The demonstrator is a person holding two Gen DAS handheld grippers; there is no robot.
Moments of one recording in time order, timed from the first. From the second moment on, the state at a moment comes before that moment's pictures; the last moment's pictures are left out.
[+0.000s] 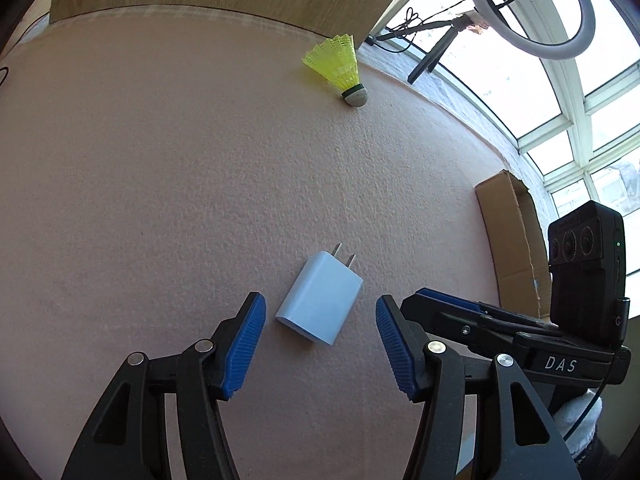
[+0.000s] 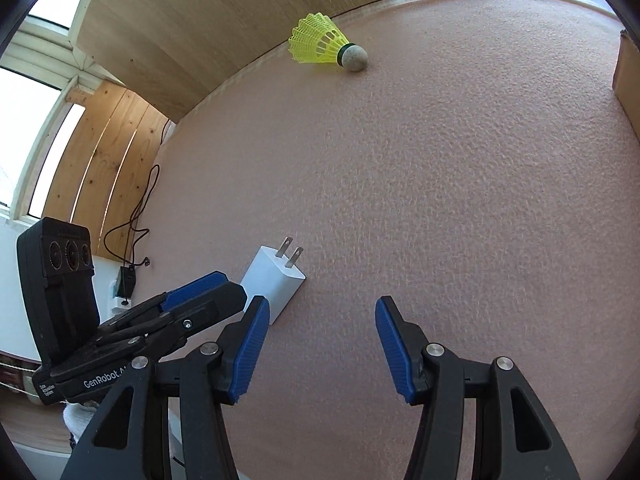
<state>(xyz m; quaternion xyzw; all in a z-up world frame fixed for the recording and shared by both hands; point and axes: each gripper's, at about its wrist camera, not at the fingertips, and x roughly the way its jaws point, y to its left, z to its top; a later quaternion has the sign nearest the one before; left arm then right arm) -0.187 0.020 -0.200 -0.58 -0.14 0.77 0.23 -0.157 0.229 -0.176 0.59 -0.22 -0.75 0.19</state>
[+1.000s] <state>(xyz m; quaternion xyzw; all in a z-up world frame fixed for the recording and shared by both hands) -0.166 0.063 -0.207 -0.58 -0.05 0.76 0.27 -0.174 0.207 -0.192 0.63 -0.24 -0.71 0.21</state>
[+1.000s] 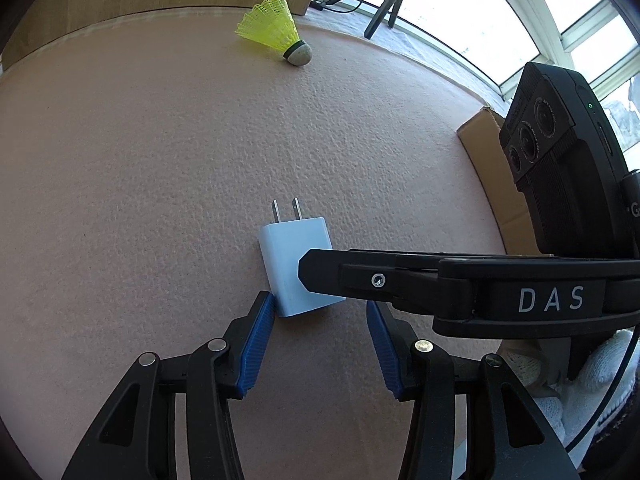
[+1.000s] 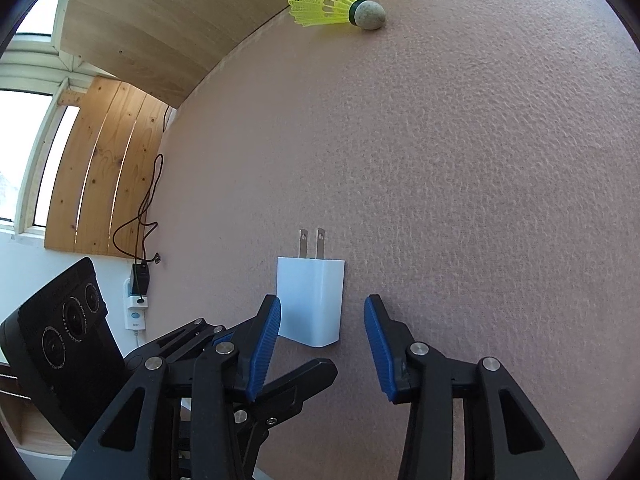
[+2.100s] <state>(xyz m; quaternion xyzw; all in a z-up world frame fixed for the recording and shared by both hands) -0.156 0.175 -0.143 -0.52 0.00 0.78 0.34 -0.149 0.305 -0.131 0.57 -0.23 -0.77 0.18</state>
